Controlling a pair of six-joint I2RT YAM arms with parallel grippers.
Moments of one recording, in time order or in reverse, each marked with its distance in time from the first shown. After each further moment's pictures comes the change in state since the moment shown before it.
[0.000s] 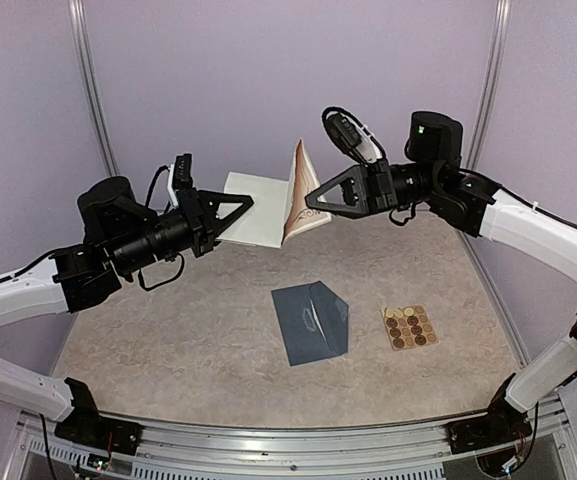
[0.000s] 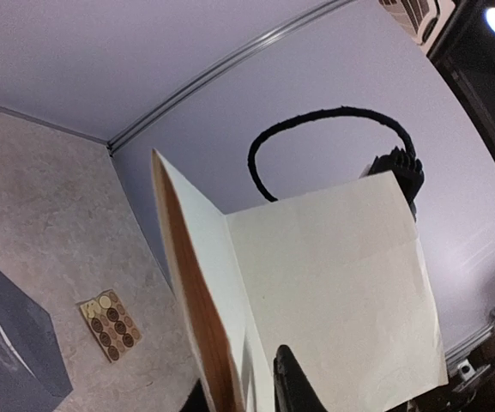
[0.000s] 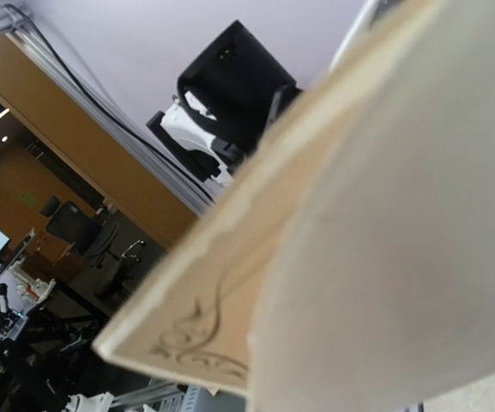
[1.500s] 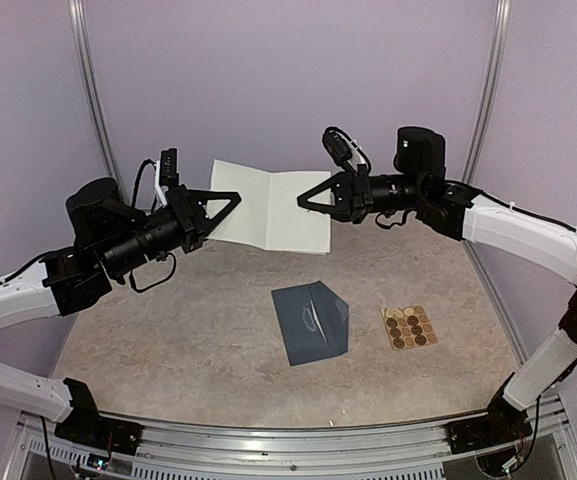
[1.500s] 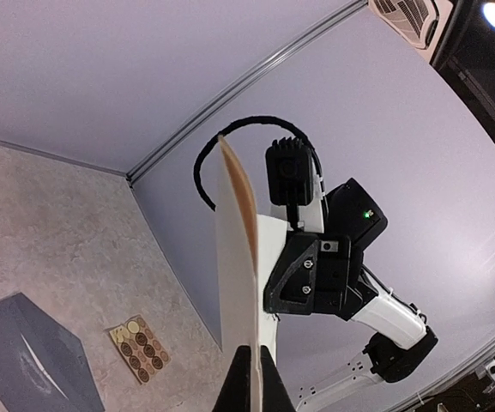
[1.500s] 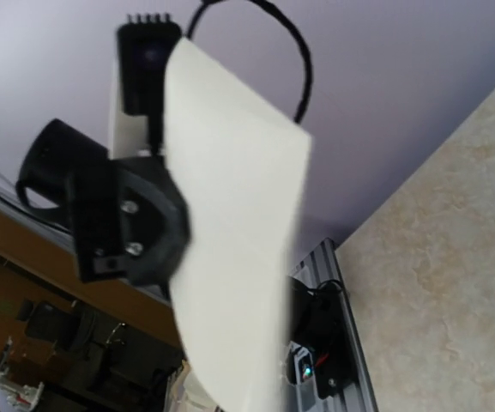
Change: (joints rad) left arm 0.000 -0.056 -0.017 -0.021 -0.077 0.110; right arm -0.046 0.081 -0.047 0.062 0.158 0.133
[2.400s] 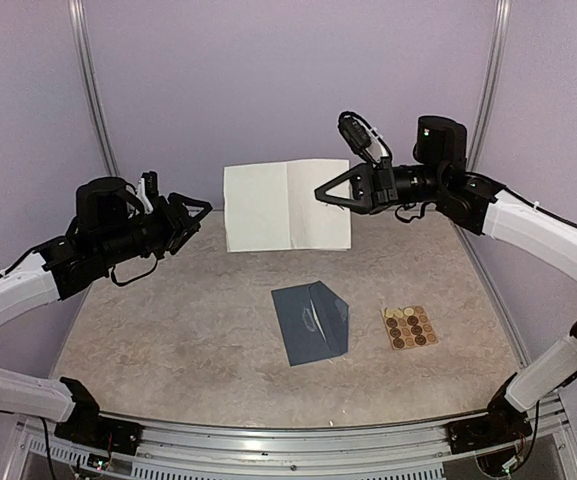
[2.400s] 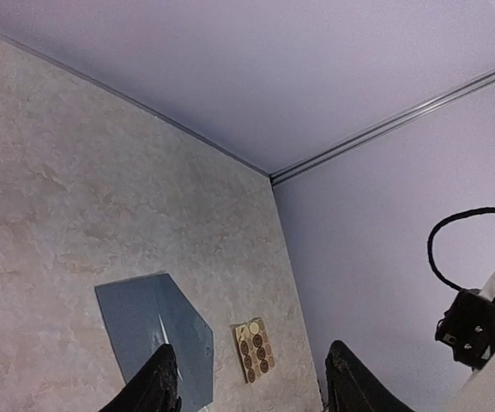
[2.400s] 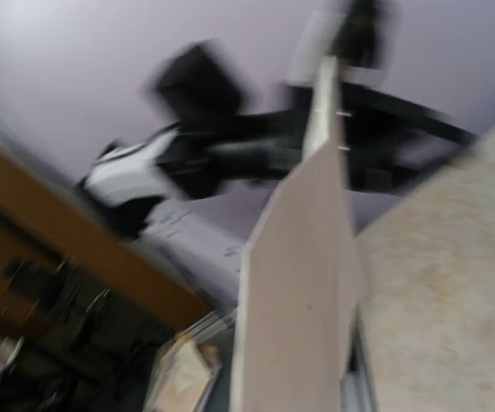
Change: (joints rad) left arm 0.263 -0.005 -0.001 -0.311 -0.005 -0.050; right arm -0.027 -0.082 0.014 -0.094 -0.072 -0.116
